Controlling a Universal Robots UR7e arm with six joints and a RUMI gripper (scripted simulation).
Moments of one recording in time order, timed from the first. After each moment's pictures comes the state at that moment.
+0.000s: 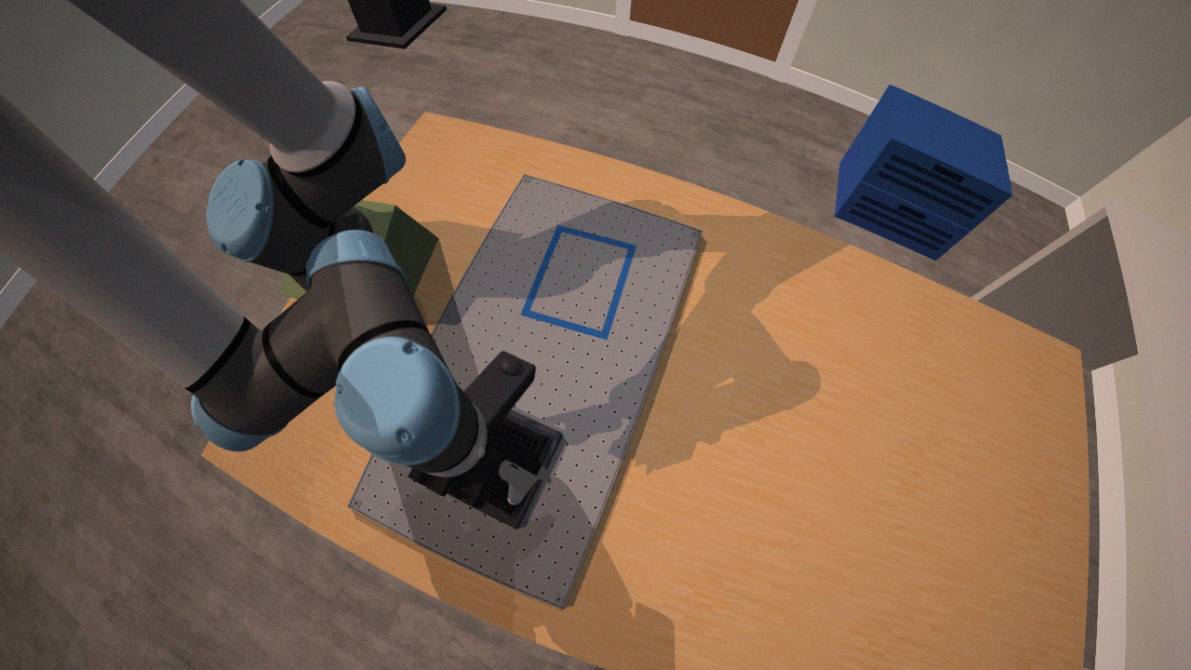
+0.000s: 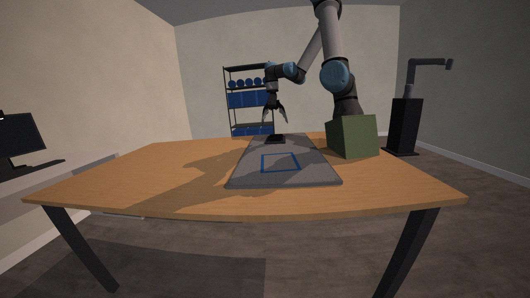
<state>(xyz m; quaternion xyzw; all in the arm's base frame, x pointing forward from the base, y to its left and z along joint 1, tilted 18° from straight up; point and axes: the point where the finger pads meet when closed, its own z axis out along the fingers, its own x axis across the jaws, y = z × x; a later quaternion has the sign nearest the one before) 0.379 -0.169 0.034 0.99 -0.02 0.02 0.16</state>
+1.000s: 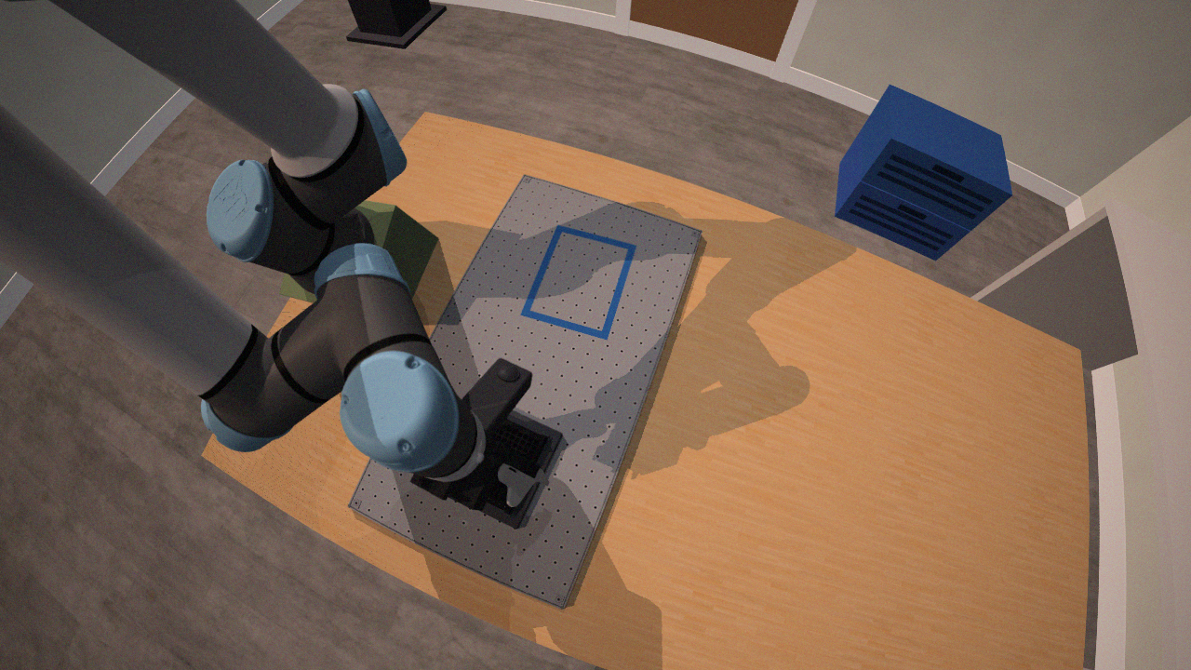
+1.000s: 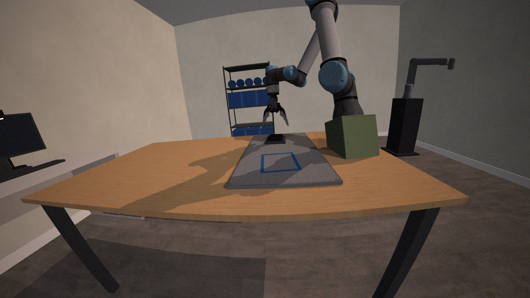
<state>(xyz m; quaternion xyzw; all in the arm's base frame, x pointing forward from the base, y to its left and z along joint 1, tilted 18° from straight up) 0.376 -0.179 0.018 0.99 -0.02 0.02 0.16</state>
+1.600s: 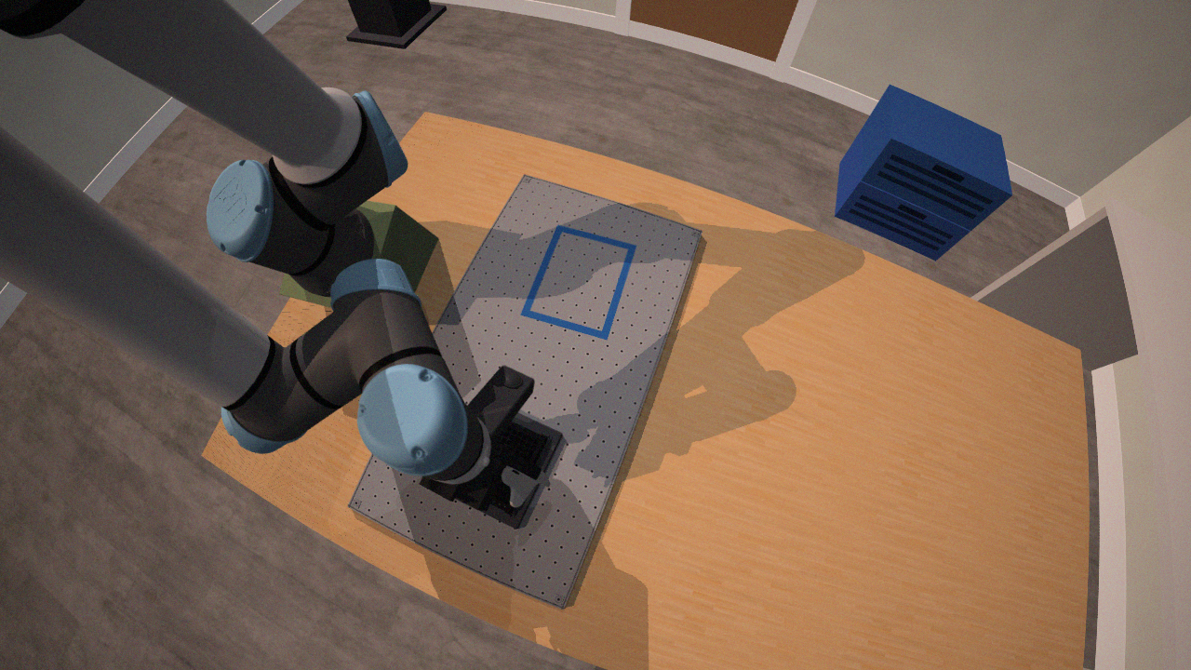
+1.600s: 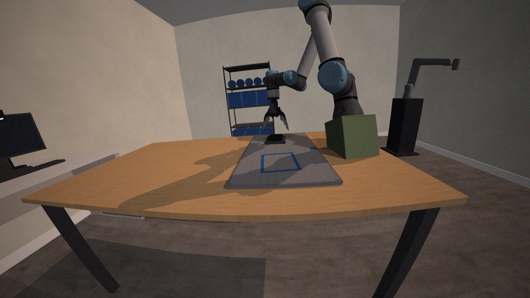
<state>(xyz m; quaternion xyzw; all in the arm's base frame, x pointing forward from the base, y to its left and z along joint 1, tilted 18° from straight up) 0.377 -0.187 -0.007 0.99 -0.02 0.02 0.16</state>
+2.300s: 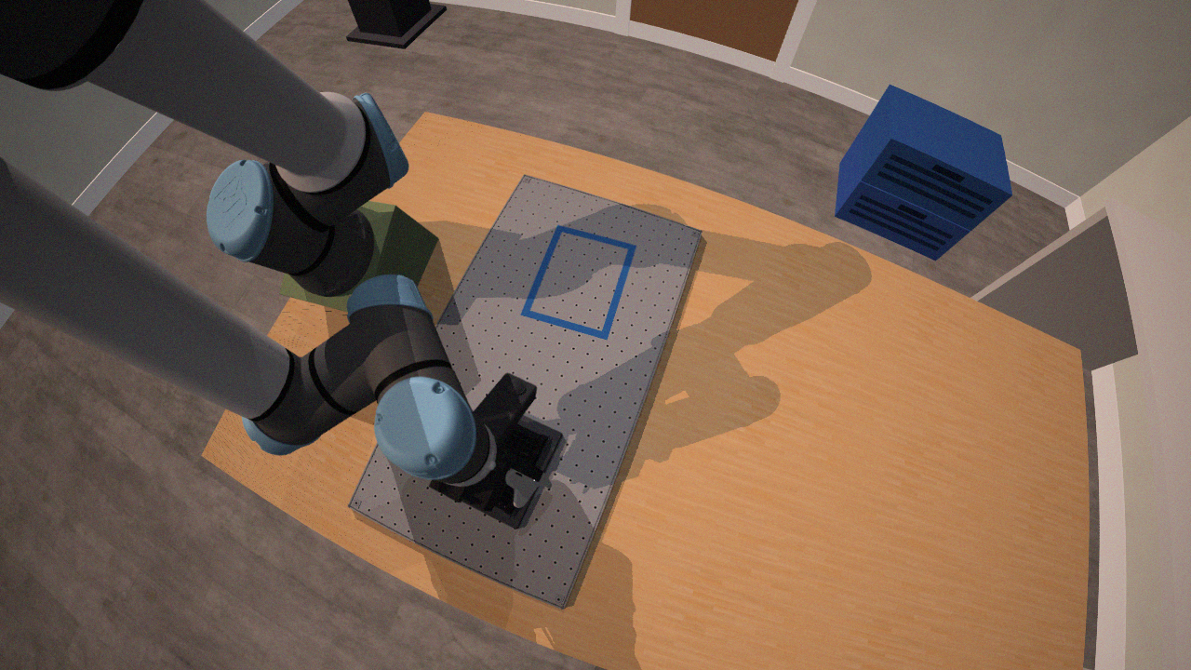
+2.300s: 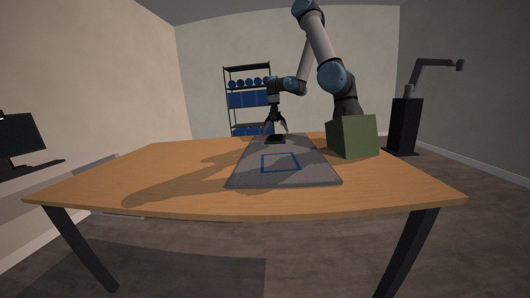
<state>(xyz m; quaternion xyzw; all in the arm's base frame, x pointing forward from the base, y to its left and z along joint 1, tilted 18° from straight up) 0.378 -0.196 -0.036 0.99 -0.02 0.02 0.16</state>
